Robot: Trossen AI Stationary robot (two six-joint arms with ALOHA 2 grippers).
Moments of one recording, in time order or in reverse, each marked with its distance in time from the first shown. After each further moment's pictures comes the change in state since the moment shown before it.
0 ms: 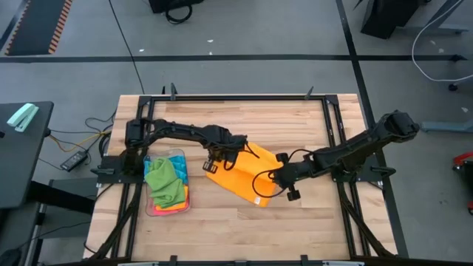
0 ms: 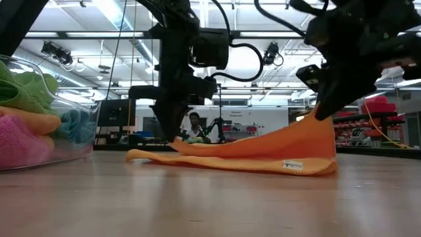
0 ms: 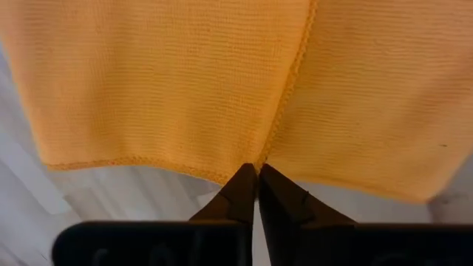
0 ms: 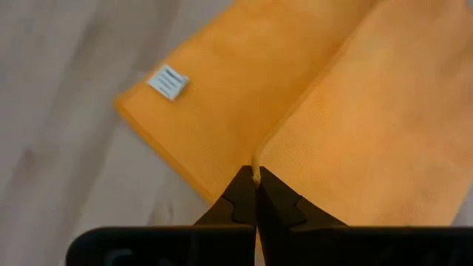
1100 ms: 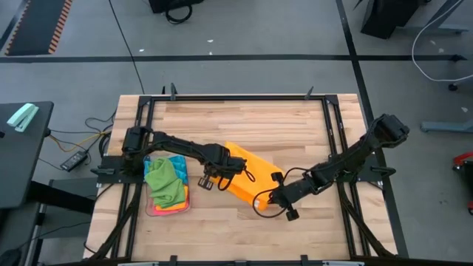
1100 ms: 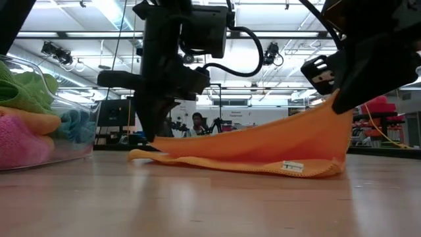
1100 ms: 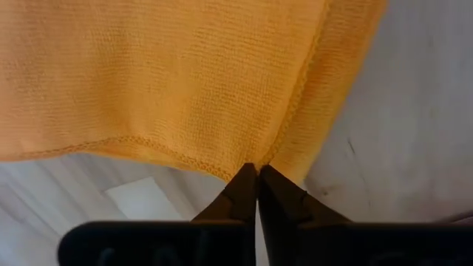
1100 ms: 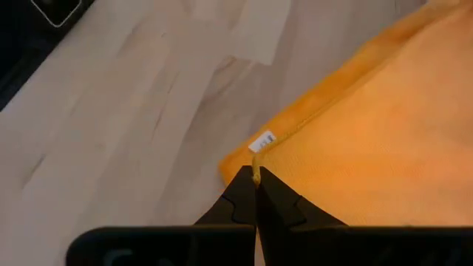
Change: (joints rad) left arm -0.183 0.000 -0.002 -0.104 -0.007 -0.183; right arm 0.191 0.150 0.000 0.308 0.000 0.130
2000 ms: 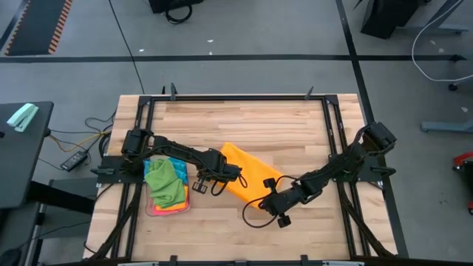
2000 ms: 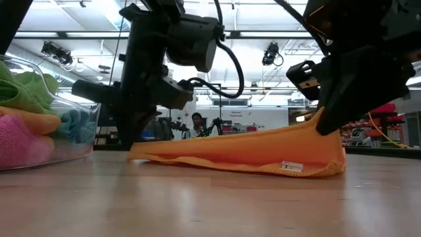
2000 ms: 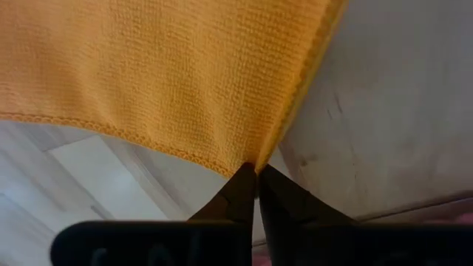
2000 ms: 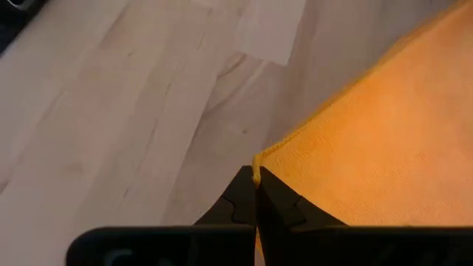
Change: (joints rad) left arm -0.053 0.006 -0.074 -0.055 -0.034 -0.102; right arm 0.030 0.191 0.158 -0.053 0.033 0.008
